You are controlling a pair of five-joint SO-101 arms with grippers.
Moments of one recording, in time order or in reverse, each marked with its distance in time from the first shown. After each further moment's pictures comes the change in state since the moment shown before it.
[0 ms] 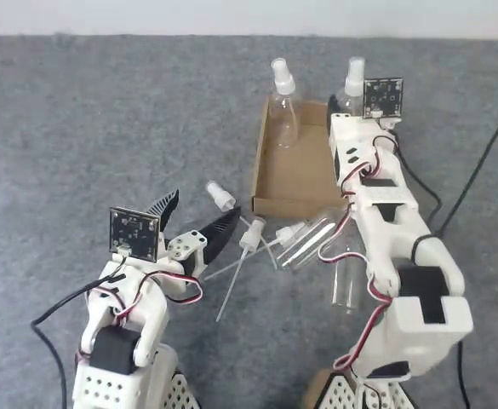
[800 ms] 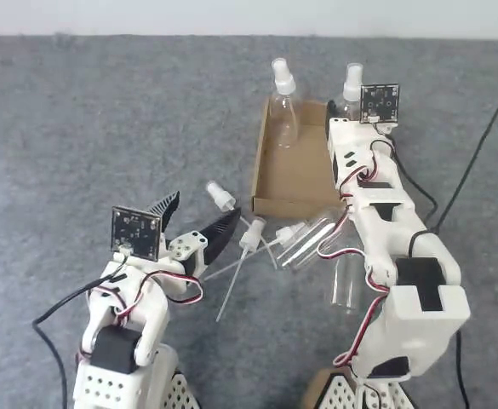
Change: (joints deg) left arm 0.0 0.0 0.7 -0.1 0.0; right arm 0.0 3.5 0.0 -3.2 0.0
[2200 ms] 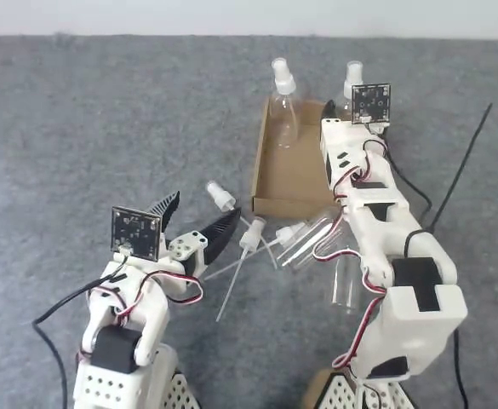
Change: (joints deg) left arm 0.0 0.0 0.0 0.0 0.0; right arm -1.8 0.0 0.0 -0.1 0.0
